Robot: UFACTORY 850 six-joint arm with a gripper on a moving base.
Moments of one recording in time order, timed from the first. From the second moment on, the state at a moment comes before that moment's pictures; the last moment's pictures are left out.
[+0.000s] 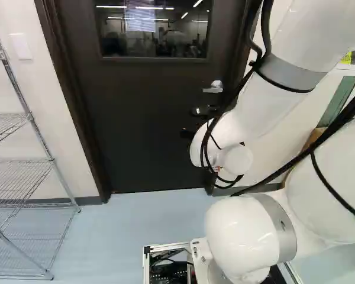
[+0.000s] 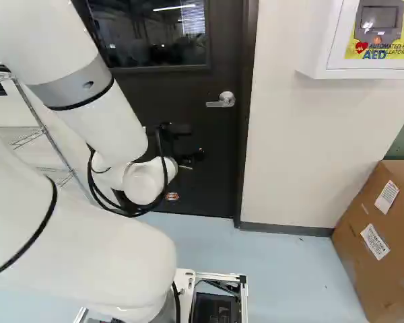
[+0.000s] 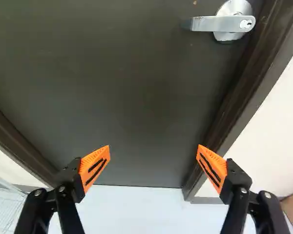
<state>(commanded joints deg) 0.0 14.7 -6.1 0.0 50.0 0.0</state>
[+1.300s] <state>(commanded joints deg) 0.0 9.9 -18.0 0.0 50.7 0.0</state>
